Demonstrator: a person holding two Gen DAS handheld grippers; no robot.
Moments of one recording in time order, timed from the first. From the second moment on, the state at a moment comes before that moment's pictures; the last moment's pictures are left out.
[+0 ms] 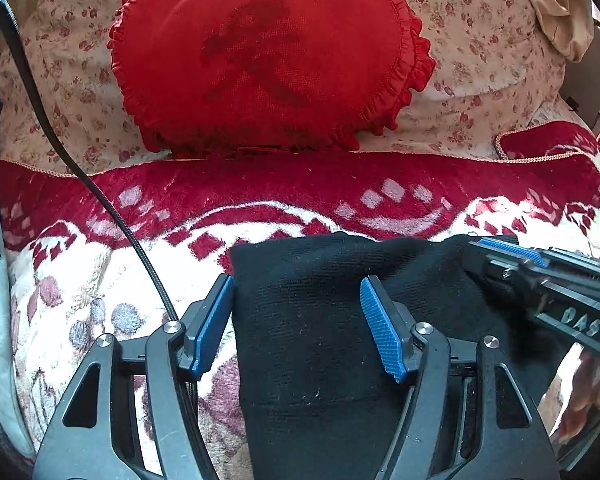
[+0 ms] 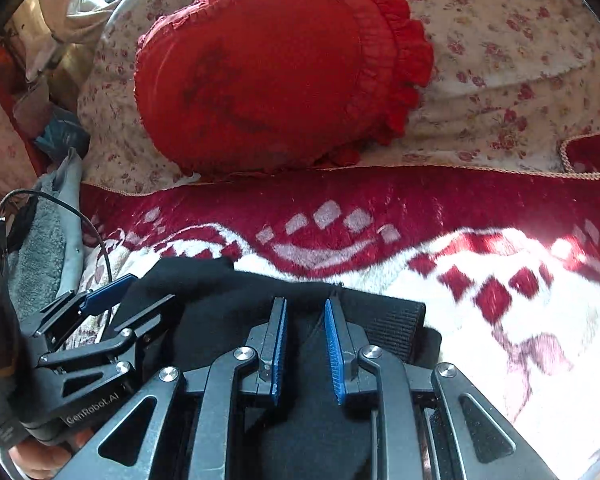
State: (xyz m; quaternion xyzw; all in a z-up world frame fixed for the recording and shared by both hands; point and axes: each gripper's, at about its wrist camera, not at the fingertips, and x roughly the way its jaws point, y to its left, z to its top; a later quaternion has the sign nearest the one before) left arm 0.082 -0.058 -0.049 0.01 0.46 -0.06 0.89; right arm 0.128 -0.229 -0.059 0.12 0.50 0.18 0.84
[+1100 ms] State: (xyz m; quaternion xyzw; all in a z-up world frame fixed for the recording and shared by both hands) left arm 0.025 -0.054 -0.033 0.00 0.44 -0.05 0.90; right arm 0.034 -0.233 -0.016 0.08 0.46 0.18 0.87
